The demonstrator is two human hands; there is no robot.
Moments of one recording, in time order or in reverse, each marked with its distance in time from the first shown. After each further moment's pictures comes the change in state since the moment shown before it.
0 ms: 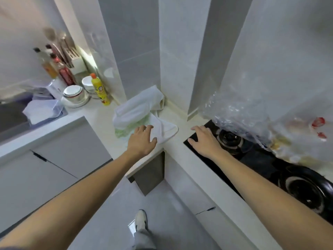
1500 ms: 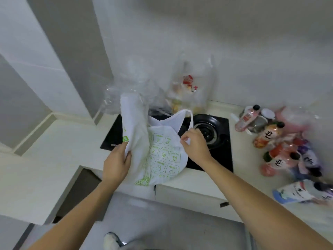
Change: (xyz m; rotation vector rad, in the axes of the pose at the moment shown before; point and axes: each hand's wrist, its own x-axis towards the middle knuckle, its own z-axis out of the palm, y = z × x) left_hand -0.064 0.185 0.109 -0.331 -0.012 0.503; right_hand -0.231 0.189 -0.029 0.182 0.586 0.424
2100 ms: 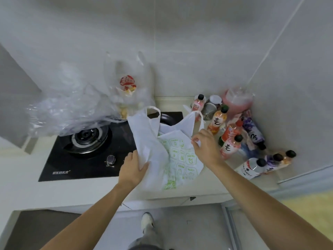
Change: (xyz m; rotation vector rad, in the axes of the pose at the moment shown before) left_hand 0.034 0.155 0.186 0.110 -0.442 0.074; right_hand -0.056 0.183 -0.135 -0.241 0.193 0.195
